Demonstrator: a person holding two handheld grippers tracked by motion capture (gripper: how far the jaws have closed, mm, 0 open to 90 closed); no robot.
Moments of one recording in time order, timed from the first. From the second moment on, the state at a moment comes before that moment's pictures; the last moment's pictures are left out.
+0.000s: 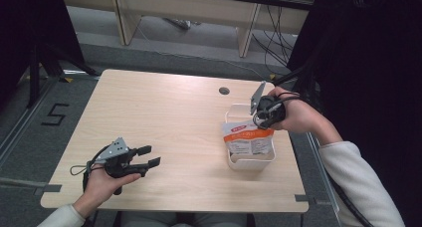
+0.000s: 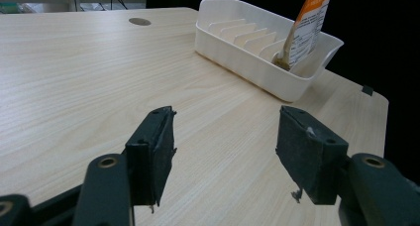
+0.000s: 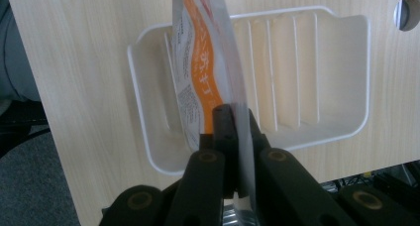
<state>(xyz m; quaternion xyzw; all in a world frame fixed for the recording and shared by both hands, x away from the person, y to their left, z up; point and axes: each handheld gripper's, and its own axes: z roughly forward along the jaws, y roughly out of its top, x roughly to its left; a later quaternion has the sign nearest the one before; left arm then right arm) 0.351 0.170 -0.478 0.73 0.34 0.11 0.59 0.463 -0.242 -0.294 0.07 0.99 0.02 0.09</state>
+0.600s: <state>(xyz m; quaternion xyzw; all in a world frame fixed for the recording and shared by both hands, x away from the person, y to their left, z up) 0.350 0.169 -0.478 0.73 0.34 0.11 0.58 0.463 -0.251 -0.306 0.08 0.99 0.01 0.09</state>
